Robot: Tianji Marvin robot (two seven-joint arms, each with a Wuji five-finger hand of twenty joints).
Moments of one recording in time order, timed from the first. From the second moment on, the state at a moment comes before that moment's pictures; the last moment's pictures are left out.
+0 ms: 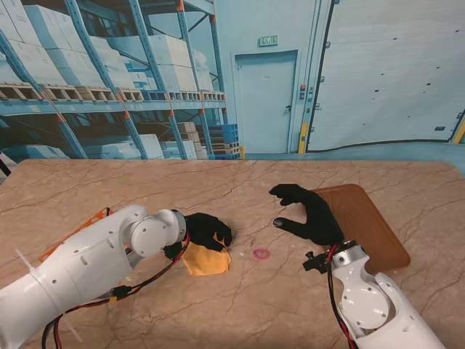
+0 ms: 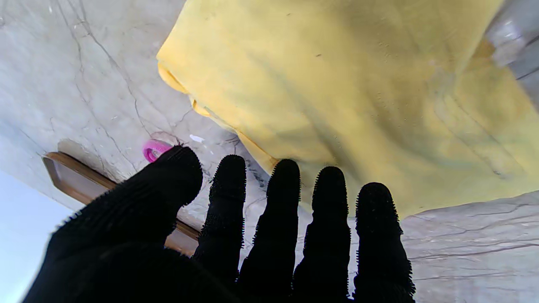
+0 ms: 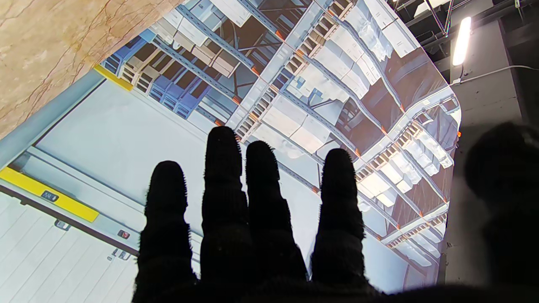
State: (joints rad) left arm 0.91 -1.06 -0.52 -1.23 0.44 -0.12 -0.39; right arm -1.67 -1.16 1.33 -1.59 -0.42 -0.50 -0.25; left_hand 0.72 -0.31 0.58 -0.04 0.53 0.07 0.61 0.54 0.64 0.22 0.36 0.51 0.42 0.28 0.54 0.65 0.08 0.29 0.97 0.76; right_hand 0.18 -0.59 0.72 -0.09 0.47 -0.22 0.60 0.56 0.67 0.13 0.54 0.41 0.67 0.10 0.53 0.61 0.28 0.24 0.63 0.79
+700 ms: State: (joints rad) left arm 0.86 -1.12 -0.48 -1.20 0.36 -0.10 -0.40; right arm -1.67 -1.16 1.33 -1.59 -0.42 -0.51 -0.25; left_hand 0.72 -0.22 0.48 -0.04 0.51 0.09 0.57 0.51 0.62 0.22 0.32 0.47 0.43 0.29 0.48 0.60 0.07 0.29 0.95 0.69; right_hand 0.18 -0.59 0.72 -0.09 0.47 -0.22 0.60 0.56 0.67 0.13 0.54 0.41 0.67 0.10 0.53 0.61 0.28 0.24 0.63 0.79
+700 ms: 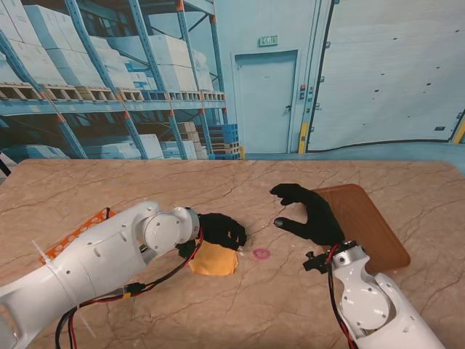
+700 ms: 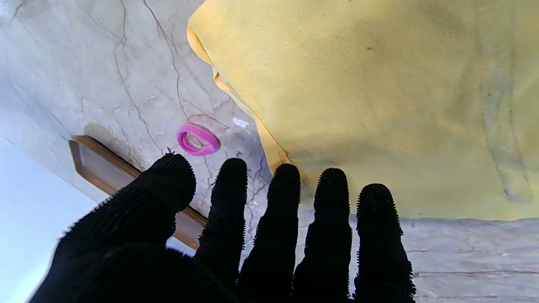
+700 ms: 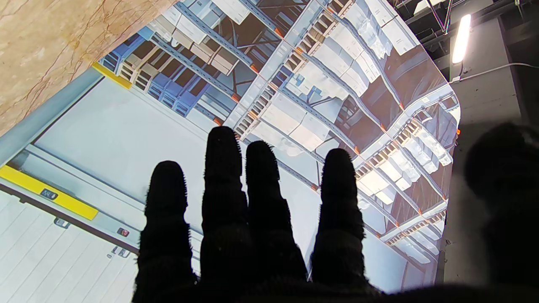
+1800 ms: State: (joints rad) left arm 1.18 -1.05 -0.94 -1.55 0.51 -0.30 -0.40; right arm -1.67 -1.16 1.33 -1.60 -0.42 -0.51 -0.25; left_hand 0.73 -0.22 0.44 -0.04 0.51 0.08 0.55 0.51 0.59 0.22 0.30 0.46 0.42 0.29 0.47 0.59 0.07 0.31 0.95 0.68; right_hand 0.18 -0.59 0.72 -0.09 0.47 -0.22 0.60 0.56 0.67 0.13 0.54 0.41 0.67 0.10 0.53 0.61 0.28 0.24 0.63 0.79
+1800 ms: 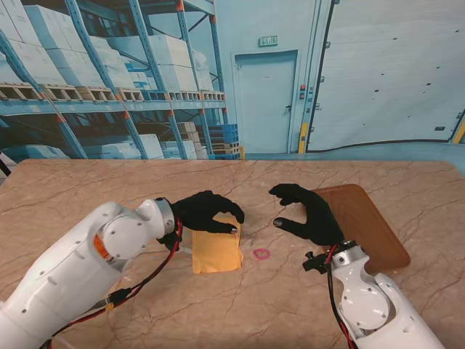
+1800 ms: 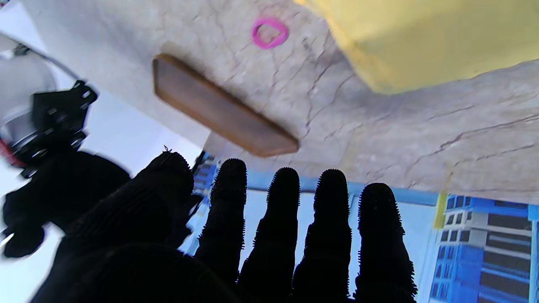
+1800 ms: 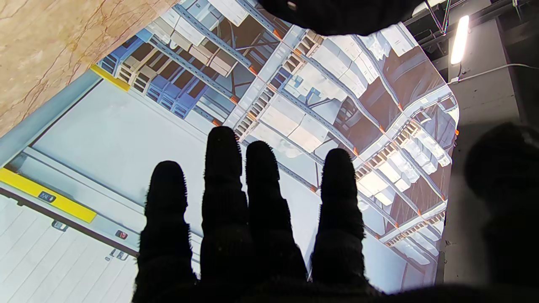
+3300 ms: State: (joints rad) left arm 1.84 -1.07 -1.65 -1.72 1.10 -0.32 0.29; right arm -1.64 -1.15 1.30 -1.57 -0.43 -0.51 -0.21; left_hand 0.62 -0.50 0.67 -0.05 0.46 0.11 0.44 0.42 0.58 0.21 0.26 0.43 0.52 0.28 0.54 0.66 0.18 0.33 1.07 0.76; right_hand 0.18 -0.59 0.72 -0.09 0.47 -0.22 0.60 0.56 0.67 0.13 0.54 0.41 0.67 0.10 0.53 0.61 0.28 0.24 0.63 0.79
